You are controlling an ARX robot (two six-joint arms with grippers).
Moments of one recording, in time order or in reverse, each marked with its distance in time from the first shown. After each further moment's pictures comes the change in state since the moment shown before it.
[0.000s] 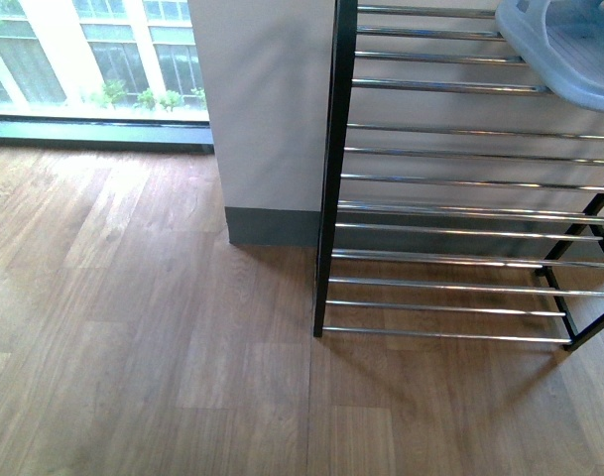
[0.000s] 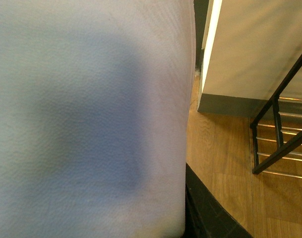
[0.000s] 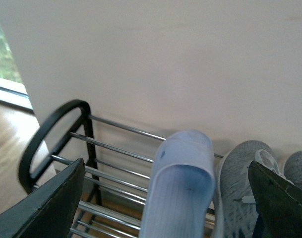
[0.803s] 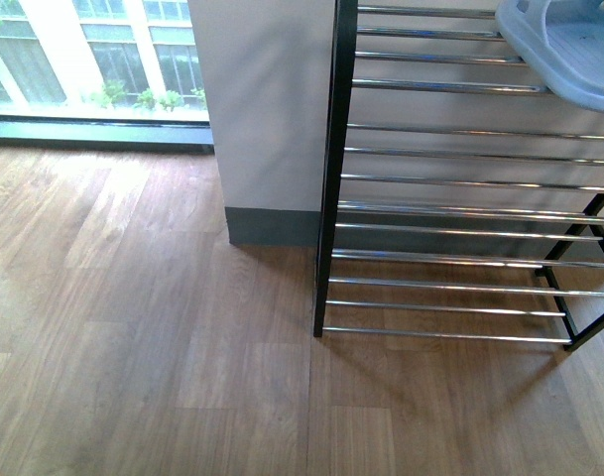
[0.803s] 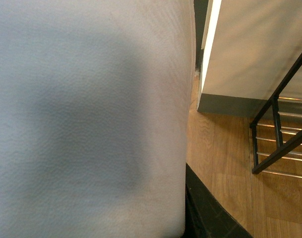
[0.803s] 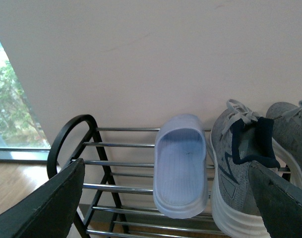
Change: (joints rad) left arm 0.000 0.000 0.000 0.000 0.000 0.000; right arm -0.094 -0.376 -0.513 0.274 -0.037 0.223
